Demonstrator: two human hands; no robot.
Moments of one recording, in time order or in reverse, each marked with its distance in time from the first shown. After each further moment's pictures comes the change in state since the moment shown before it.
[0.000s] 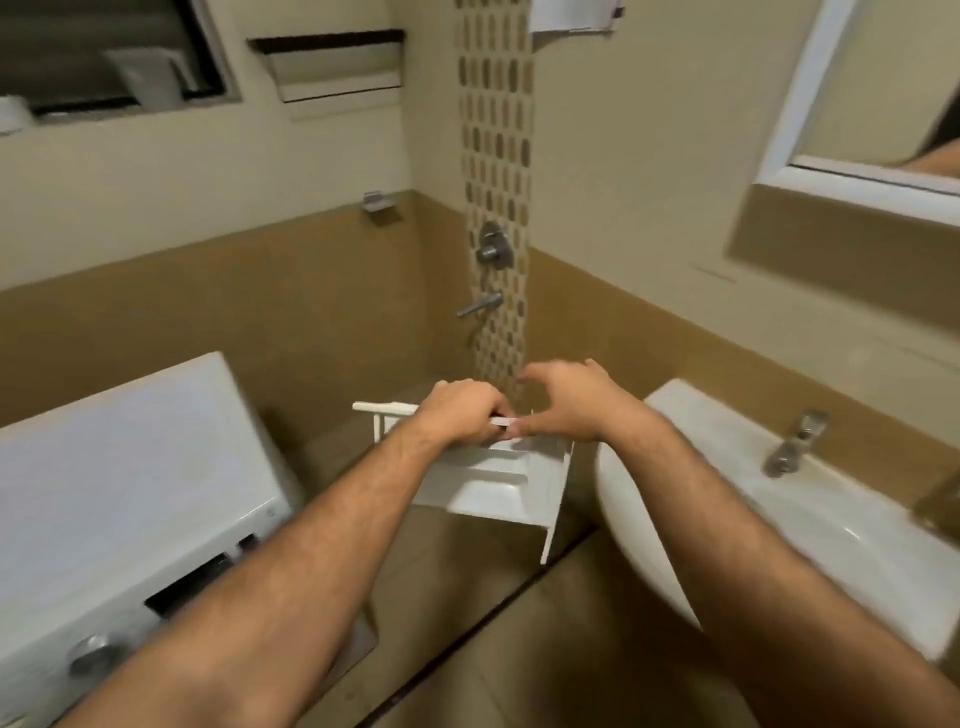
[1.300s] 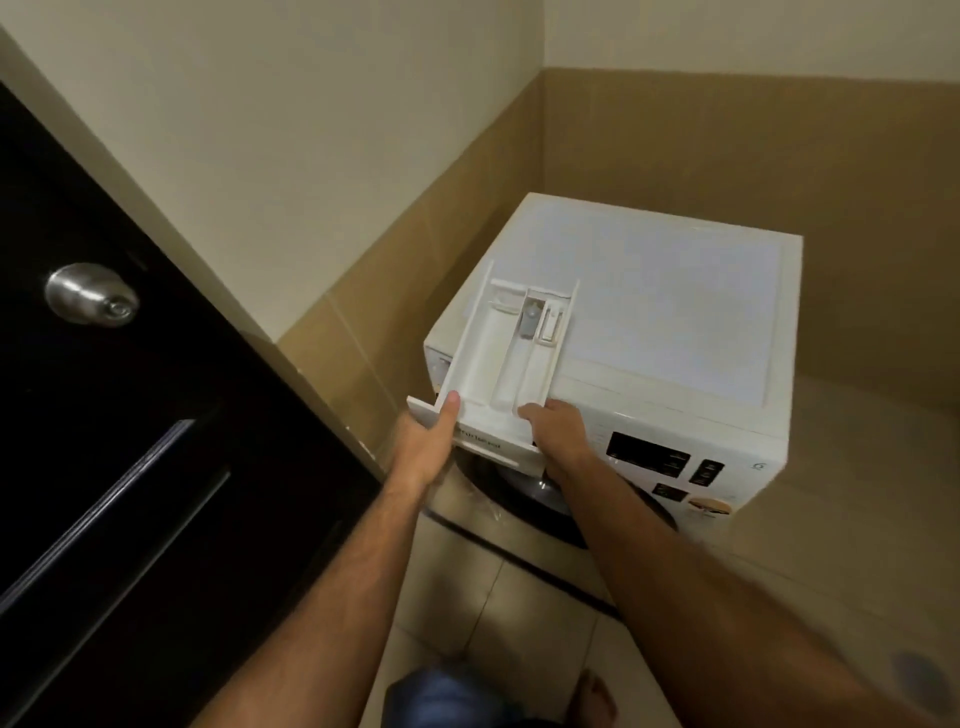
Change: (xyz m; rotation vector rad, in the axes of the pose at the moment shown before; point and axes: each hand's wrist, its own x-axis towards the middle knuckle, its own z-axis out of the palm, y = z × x) left_hand -0.489 -0.279 0.110 -1.156 1.033 -1.745; right_hand 0.061 -0.533 0.337 0.953 -0.695 -0.034
